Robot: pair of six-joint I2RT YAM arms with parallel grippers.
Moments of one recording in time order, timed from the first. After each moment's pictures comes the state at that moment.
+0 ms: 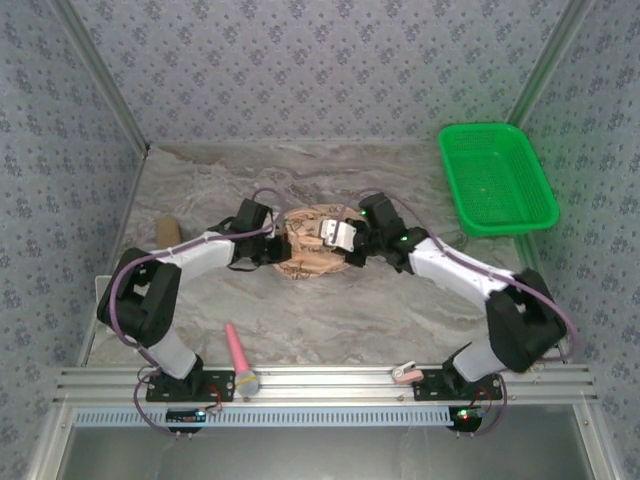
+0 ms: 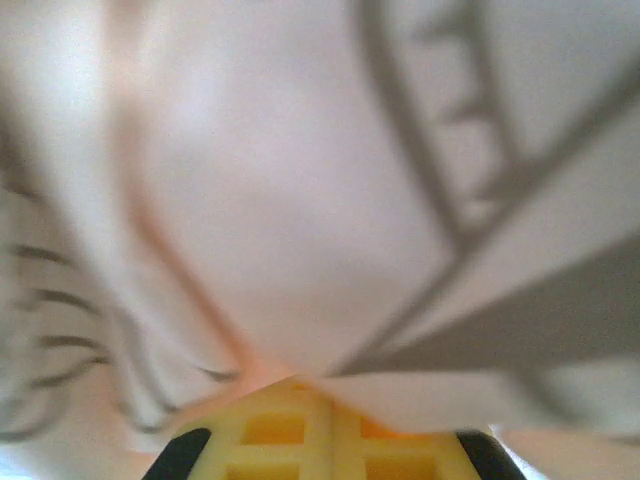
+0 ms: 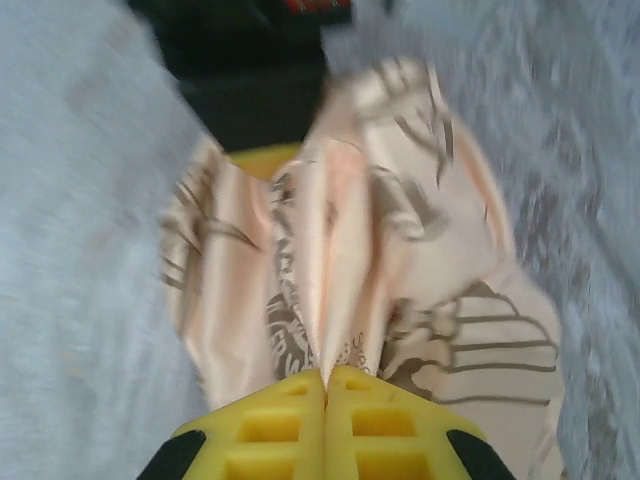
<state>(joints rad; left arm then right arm) -0.45 1.62 0.91 -0.27 0.34 -0.51 0.59 1.44 0.95 -0.22 -0.41 -0.80</state>
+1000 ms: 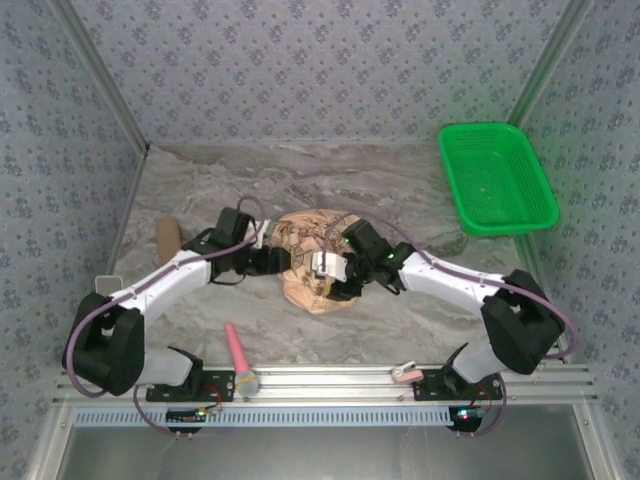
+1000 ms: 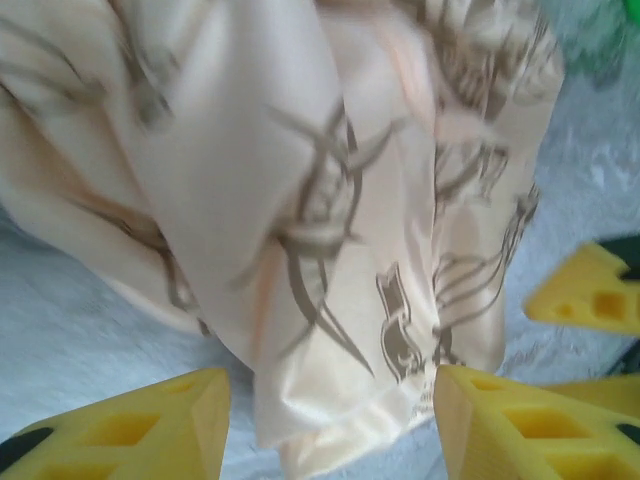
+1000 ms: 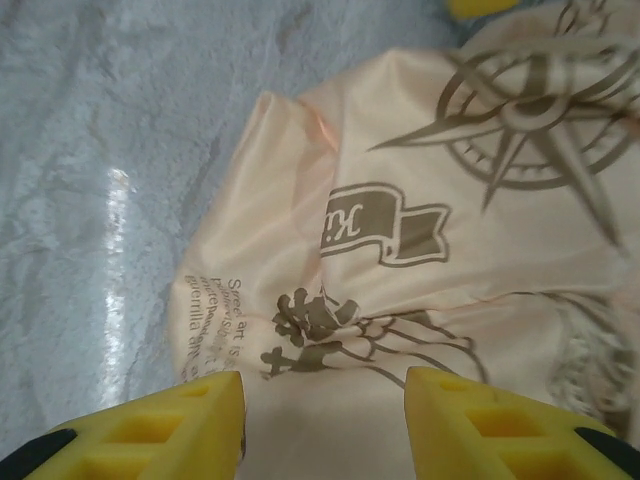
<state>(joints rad) -0.47 1.35 0.78 -0.41 0.46 -0.48 0.78 1.50 0.88 -0.33 -0.34 -0.66</state>
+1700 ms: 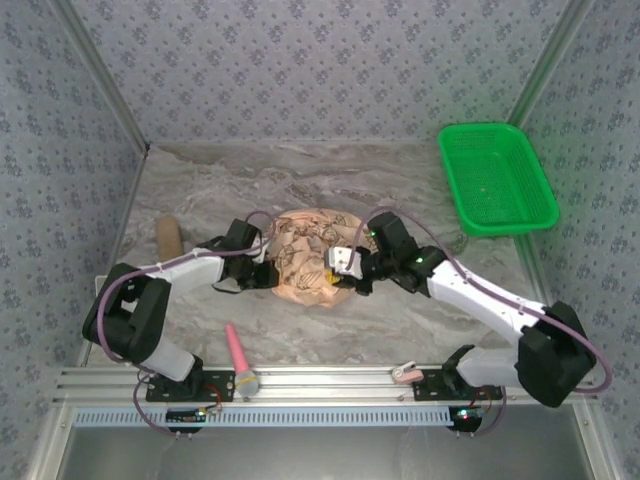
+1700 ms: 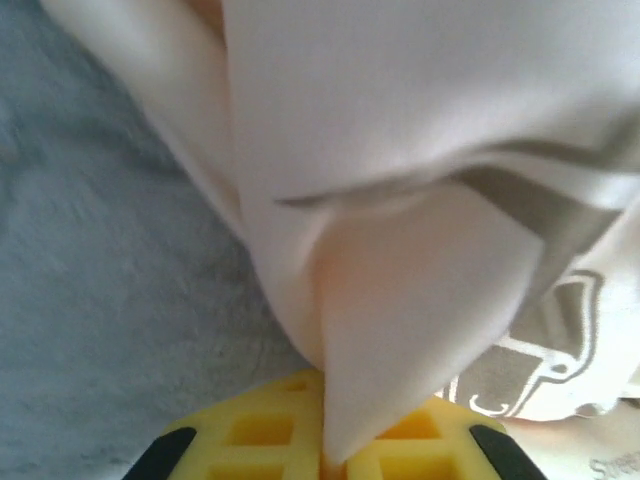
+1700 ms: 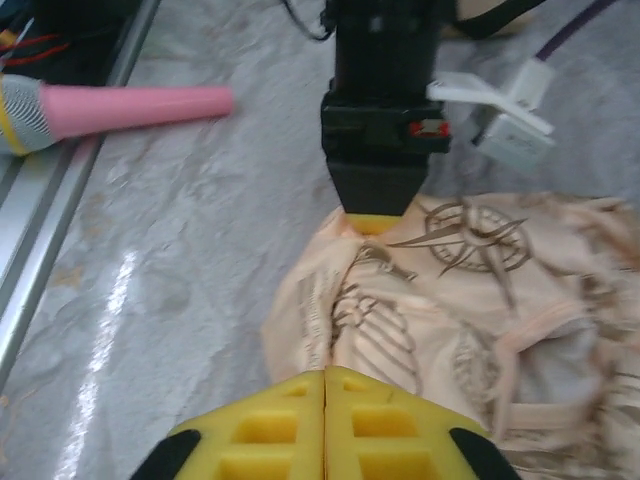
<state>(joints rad) -0.46 1.52 0.72 -0.38 0.38 -0.40 0.69 1.29 0.82 -0.31 -0.62 -0.76</state>
